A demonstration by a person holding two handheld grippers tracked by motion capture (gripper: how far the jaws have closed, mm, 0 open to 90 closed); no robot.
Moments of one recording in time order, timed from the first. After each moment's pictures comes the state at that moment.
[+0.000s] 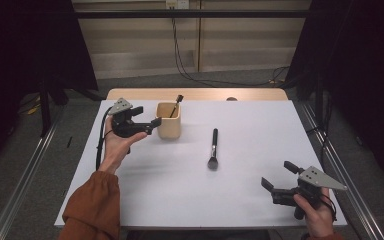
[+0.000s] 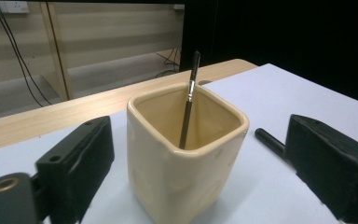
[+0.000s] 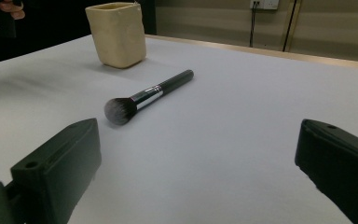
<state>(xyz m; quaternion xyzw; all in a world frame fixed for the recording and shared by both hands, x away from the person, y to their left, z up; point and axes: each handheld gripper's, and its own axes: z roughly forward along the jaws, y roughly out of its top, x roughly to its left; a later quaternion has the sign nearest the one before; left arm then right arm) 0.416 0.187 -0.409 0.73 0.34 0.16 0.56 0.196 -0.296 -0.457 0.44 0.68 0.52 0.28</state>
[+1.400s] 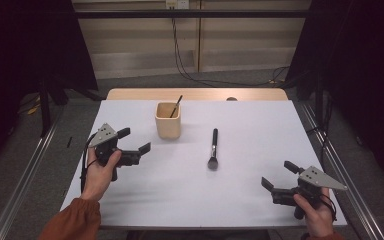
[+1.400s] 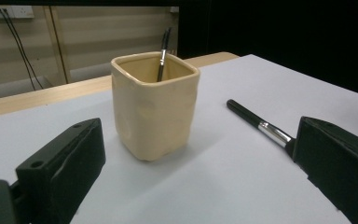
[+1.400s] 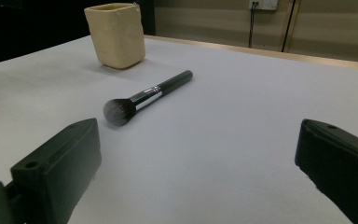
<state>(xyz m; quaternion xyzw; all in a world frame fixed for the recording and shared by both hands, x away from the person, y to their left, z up) 0.331 0.216 -0.414 0.74 0.33 0.18 0.56 0.197 -0.296 -0.457 0.44 0.68 0.52 0.28</state>
